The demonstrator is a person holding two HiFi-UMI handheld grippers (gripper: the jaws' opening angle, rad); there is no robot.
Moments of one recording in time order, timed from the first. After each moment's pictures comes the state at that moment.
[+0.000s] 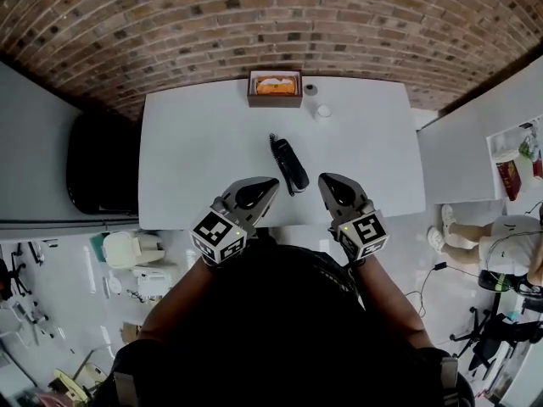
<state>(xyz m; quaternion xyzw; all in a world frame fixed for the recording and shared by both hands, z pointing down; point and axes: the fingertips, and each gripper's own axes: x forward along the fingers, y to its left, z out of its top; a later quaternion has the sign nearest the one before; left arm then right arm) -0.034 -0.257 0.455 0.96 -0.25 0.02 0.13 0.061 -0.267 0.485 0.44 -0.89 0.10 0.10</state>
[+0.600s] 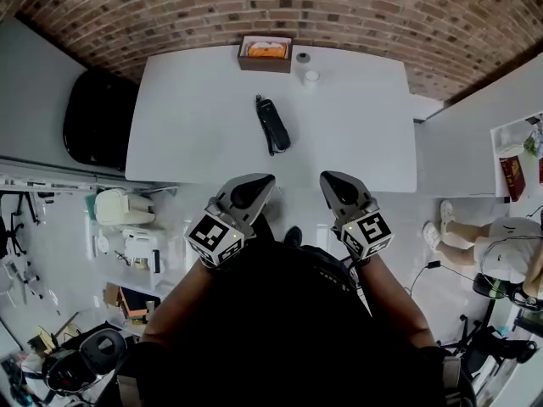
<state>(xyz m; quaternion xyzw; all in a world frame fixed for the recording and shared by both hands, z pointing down) 0.044 -0.138 0.459 0.94 -0.33 0.02 0.11 0.148 -0.152 0.500 0.37 -0.91 0.12 0.10</state>
